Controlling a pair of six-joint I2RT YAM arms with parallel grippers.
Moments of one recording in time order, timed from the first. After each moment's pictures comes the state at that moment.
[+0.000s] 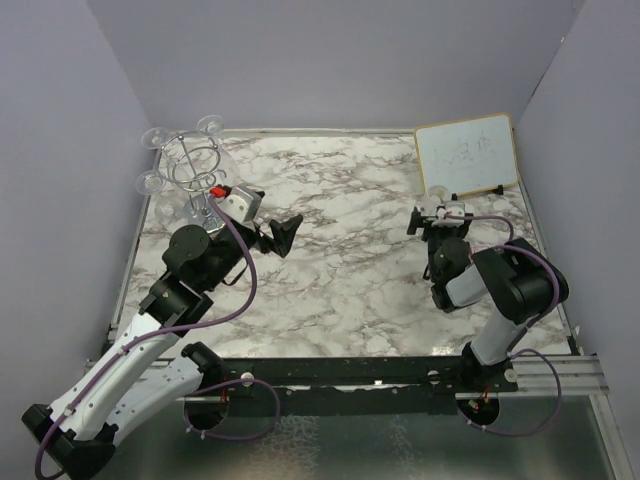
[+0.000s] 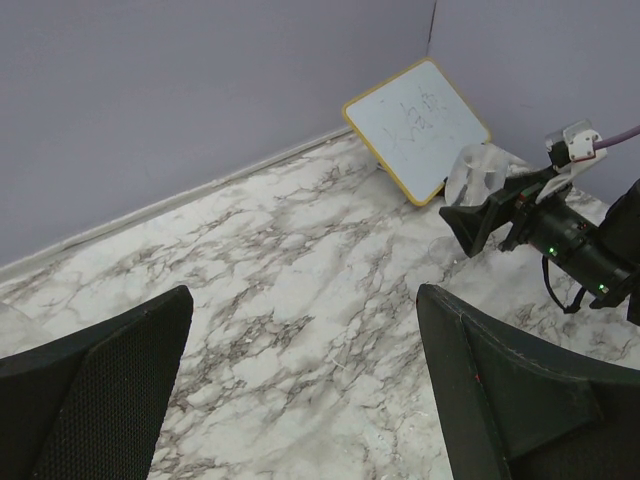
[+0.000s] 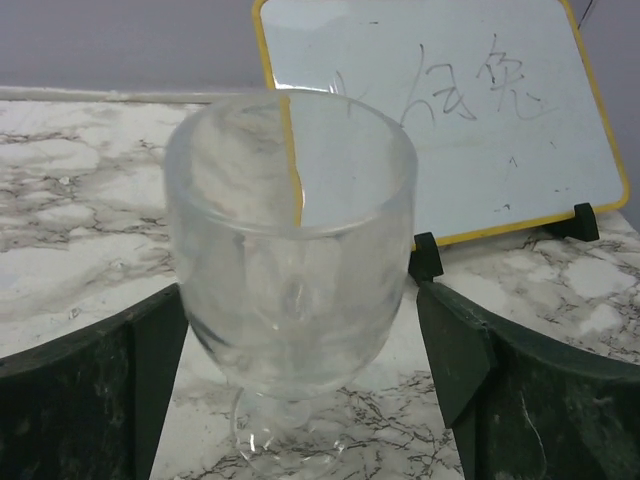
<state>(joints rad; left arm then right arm) -0.64 0.71 0.80 -0.01 0.02 -0.02 0.33 1.72 0.31 1.53 0.41 -0.11</state>
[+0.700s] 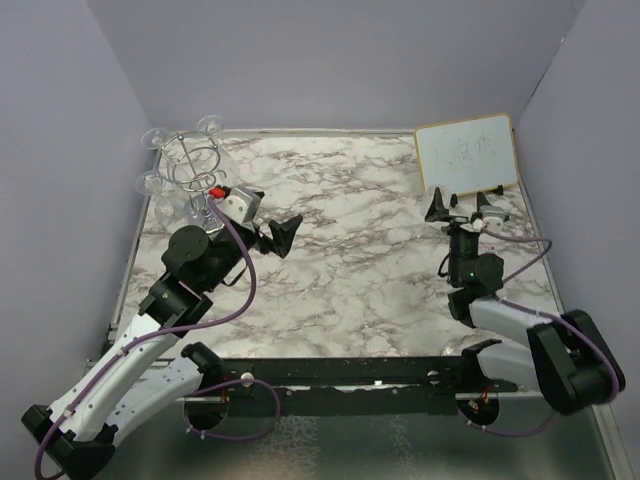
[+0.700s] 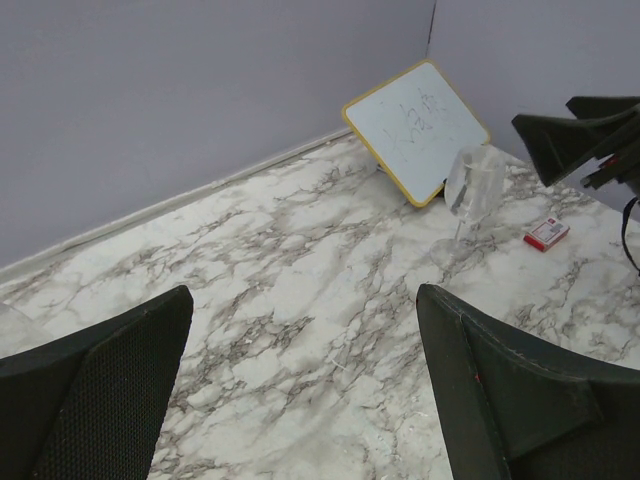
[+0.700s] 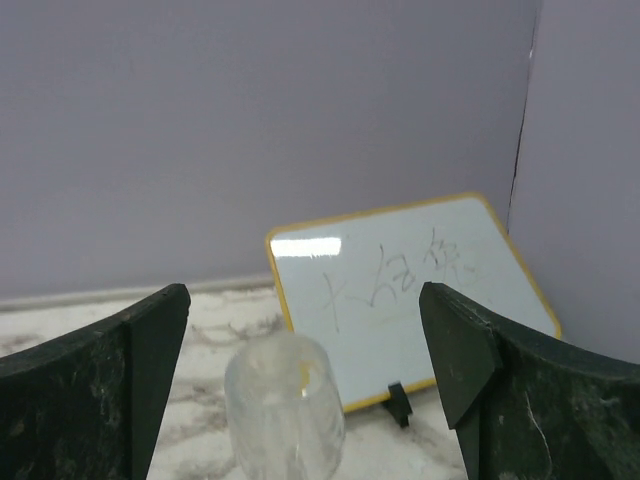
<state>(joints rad) -0.64 0.71 0.80 -0.01 0.02 -0.02 0.33 1.26 0.23 1.46 0.40 -0.14</state>
